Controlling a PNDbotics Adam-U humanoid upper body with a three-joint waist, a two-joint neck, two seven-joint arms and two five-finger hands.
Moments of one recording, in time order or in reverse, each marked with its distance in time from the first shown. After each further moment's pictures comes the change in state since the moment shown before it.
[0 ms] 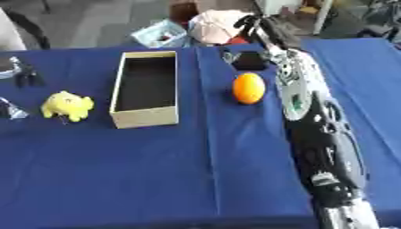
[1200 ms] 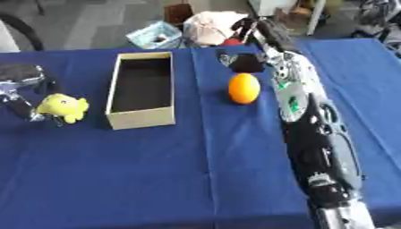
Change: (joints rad) left arm -0.149 -0.179 0.019 0.300 -0.266 -0.033 0.005; right arm 0.008 0.011 -0.004 0.001 0.002 -0.001 0.001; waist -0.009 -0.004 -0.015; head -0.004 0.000
